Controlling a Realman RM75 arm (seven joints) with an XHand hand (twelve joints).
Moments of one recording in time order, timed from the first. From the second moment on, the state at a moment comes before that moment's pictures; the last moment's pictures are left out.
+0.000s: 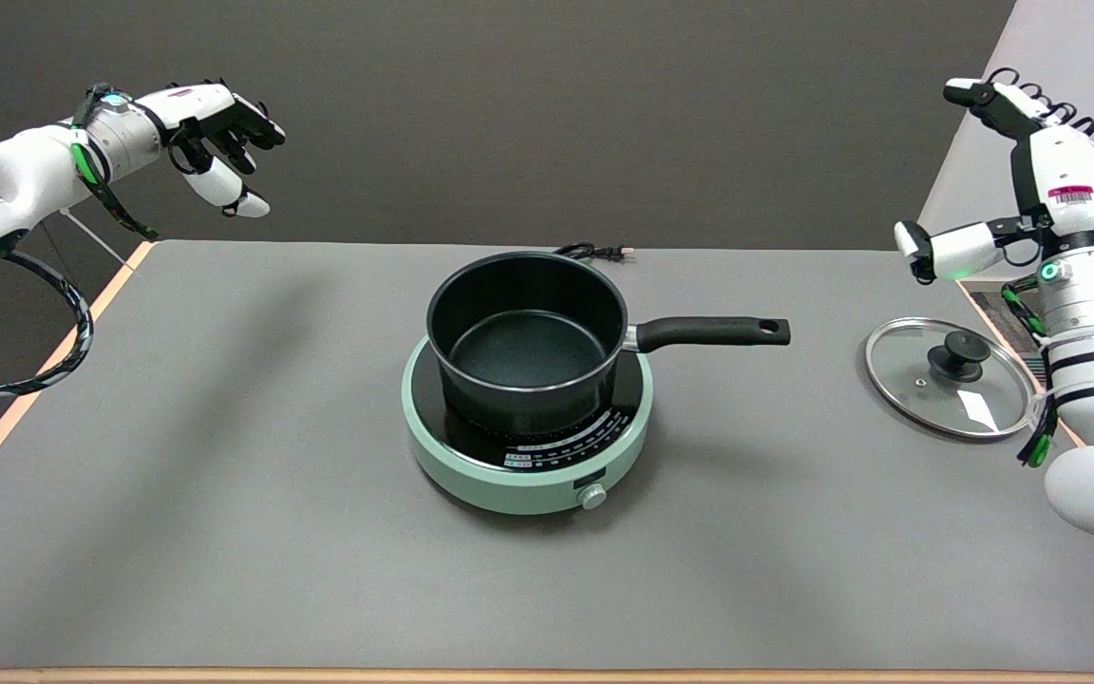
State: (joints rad) arm -0.31 -0.65 -1.56 1.55 1.43 0.92 -0.04
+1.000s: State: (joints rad) arm -0.32 -0.66 -1.55 1.56 1.43 0.92 -0.03
